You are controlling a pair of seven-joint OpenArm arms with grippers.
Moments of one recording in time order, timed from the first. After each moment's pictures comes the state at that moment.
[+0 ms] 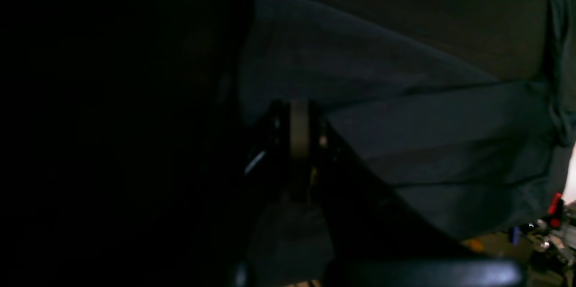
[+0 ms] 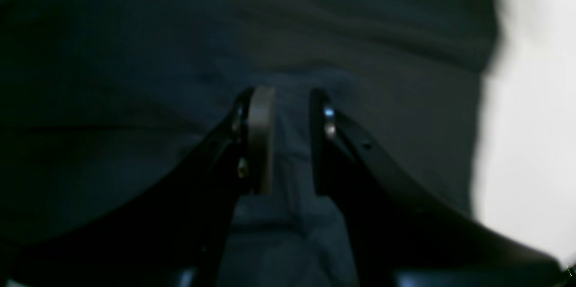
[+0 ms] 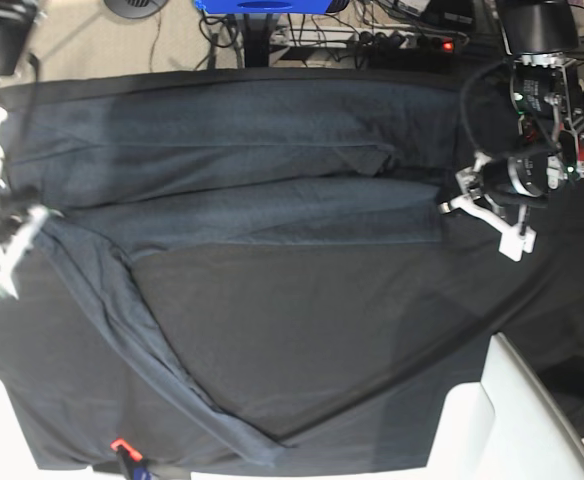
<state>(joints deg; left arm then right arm) 6.4 -17.5 -17.9 82.4 -45.0 -9.1 59.0 0.4 14.0 20.1 81.8 -7.4 26.3 -40.5</state>
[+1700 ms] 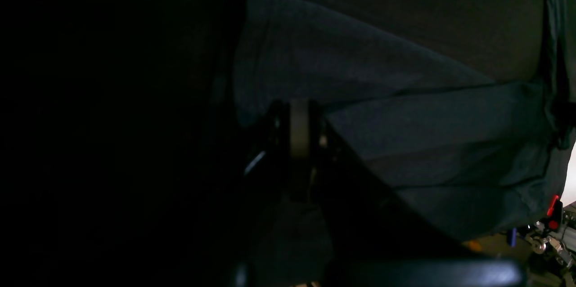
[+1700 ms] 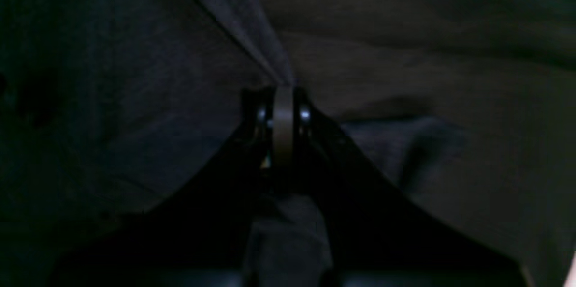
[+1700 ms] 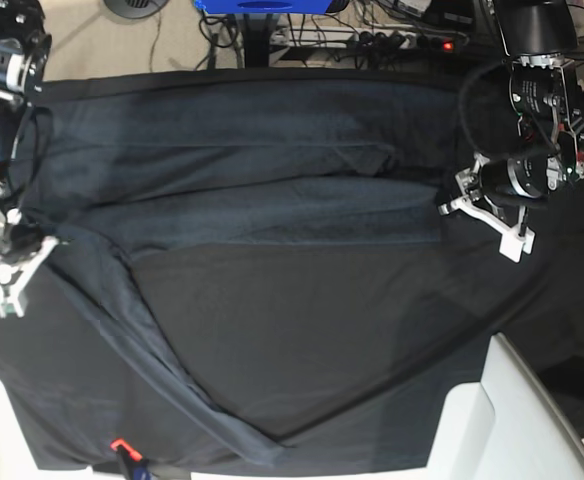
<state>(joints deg) 6.0 -17.6 -18.1 82.1 -44.8 -9.1 59.0 15.1 16.0 20.2 53.9 -8.5 25.8 -37.5</state>
